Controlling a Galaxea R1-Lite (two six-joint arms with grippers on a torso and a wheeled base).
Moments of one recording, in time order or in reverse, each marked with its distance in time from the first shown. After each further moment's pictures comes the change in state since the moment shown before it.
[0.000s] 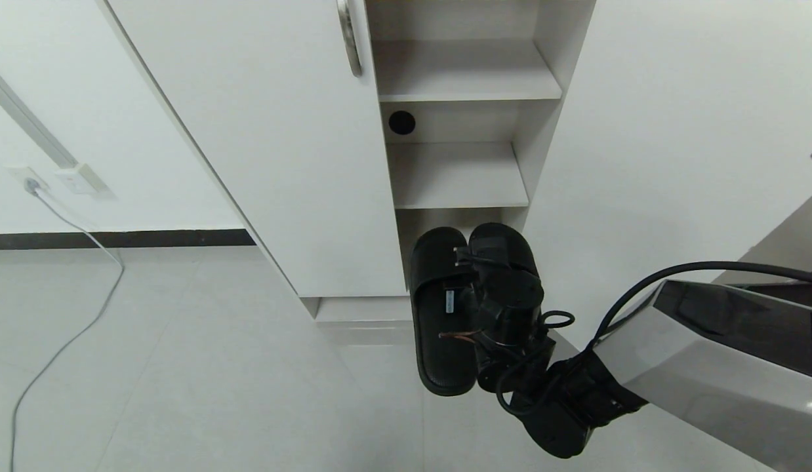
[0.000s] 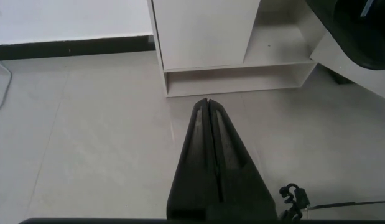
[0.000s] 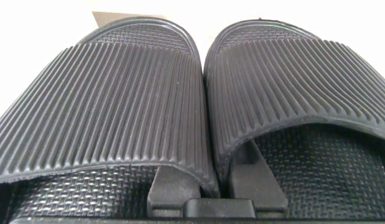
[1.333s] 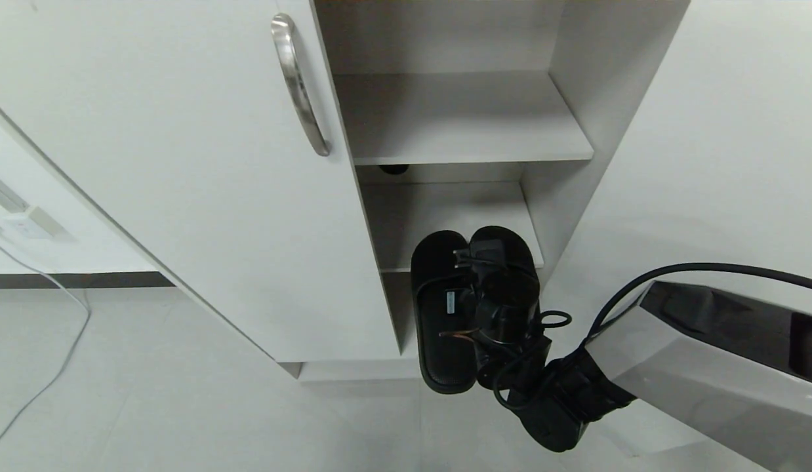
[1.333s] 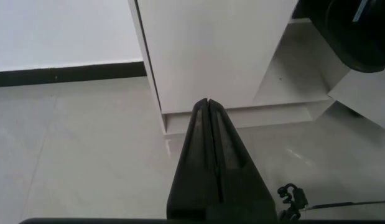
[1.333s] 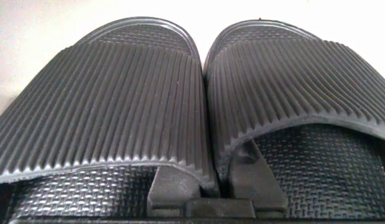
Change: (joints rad) left arm 0.000 0.000 0.000 0.000 0.001 -0.009; right arm -0.021 0.029 -0.031 0.018 0.010 -0.001
